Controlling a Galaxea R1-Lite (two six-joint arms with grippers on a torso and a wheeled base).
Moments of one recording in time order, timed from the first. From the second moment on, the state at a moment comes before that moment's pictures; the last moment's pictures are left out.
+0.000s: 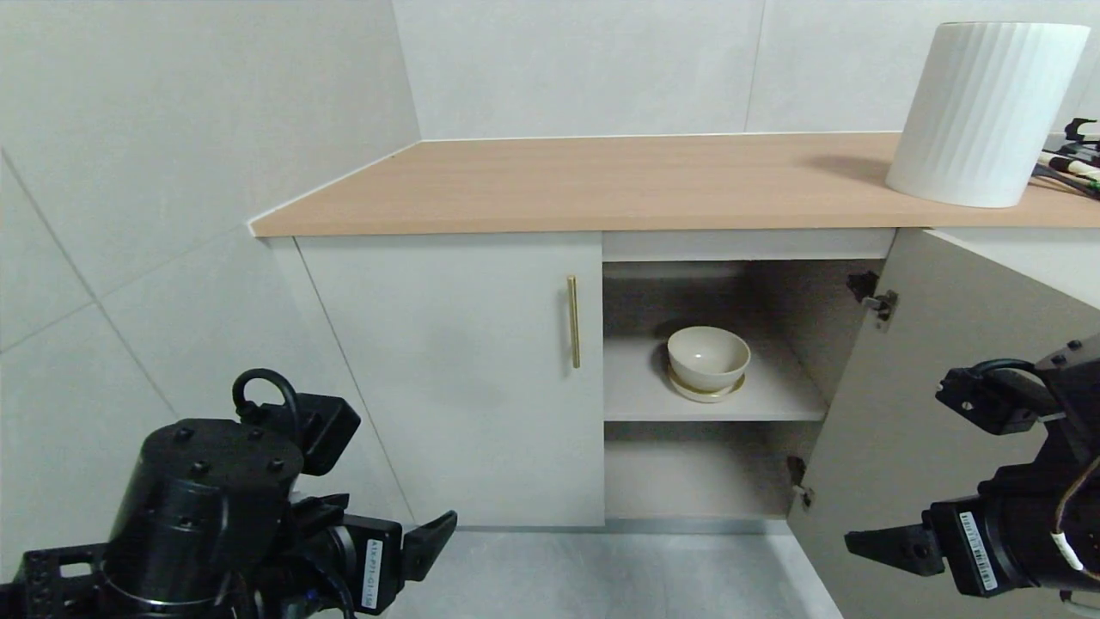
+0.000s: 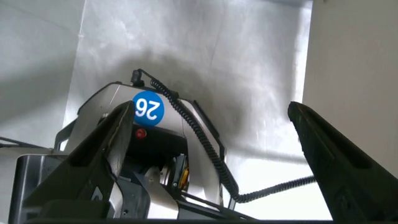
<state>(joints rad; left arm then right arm) -0.70 1.39 -0.50 -0.21 0.40 -0.35 0.53 1.31 -0.76 0.31 -0.08 0.31</state>
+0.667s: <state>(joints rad) -0.71 1.41 -0.50 -0.21 0.40 -0.36 0.53 1.31 -0.75 0.31 -0.08 0.31</state>
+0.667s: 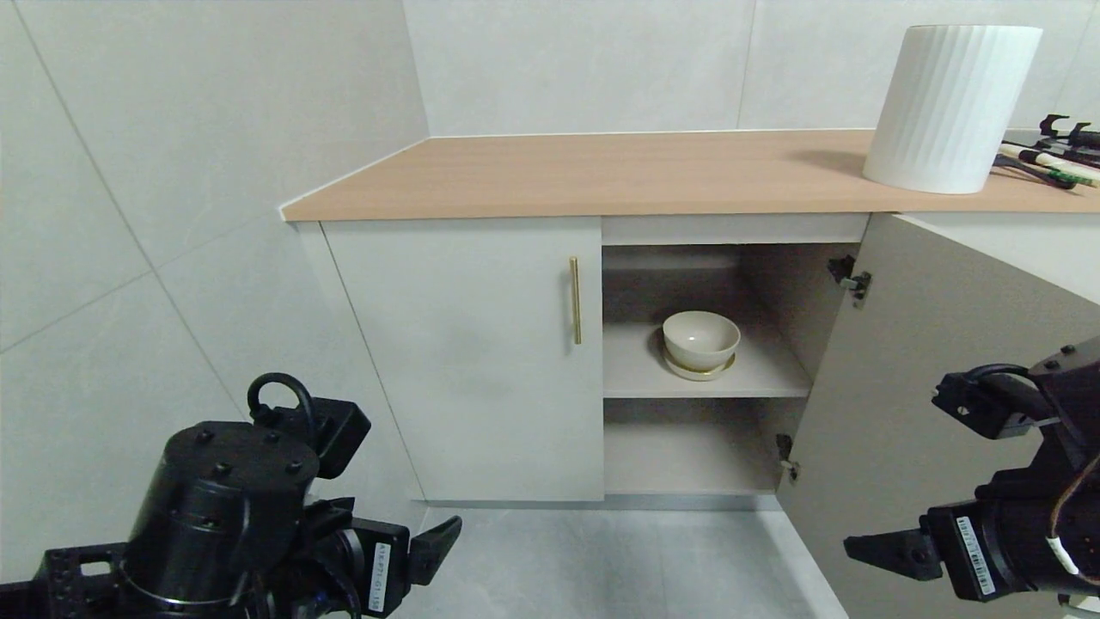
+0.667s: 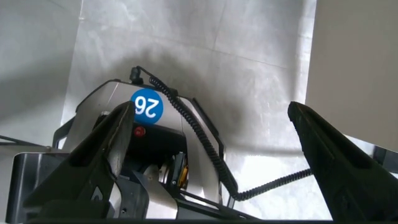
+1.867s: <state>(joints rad) -0.71 1.42 -0.50 -0.21 0.41 -0.36 0.60 1.07 -0.75 0.77 -0.07 0.01</state>
